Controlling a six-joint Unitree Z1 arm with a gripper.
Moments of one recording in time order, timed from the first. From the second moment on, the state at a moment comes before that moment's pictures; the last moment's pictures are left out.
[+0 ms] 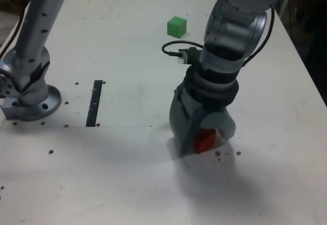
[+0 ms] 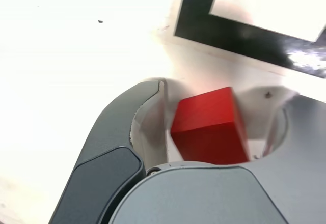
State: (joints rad) arm -0.31 2.18 -1.62 1.21 -0.08 -0.59
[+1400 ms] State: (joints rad) arm -0.13 2.04 -1.50 1.17 0.03 -0.19
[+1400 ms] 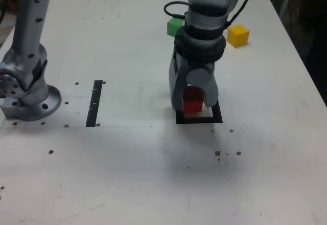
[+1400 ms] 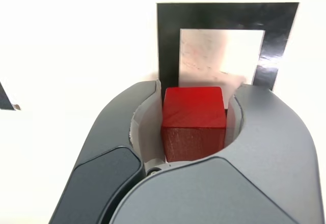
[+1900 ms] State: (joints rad) arm -0.07 2.11 -1.54 1.15 -0.03 -0.07
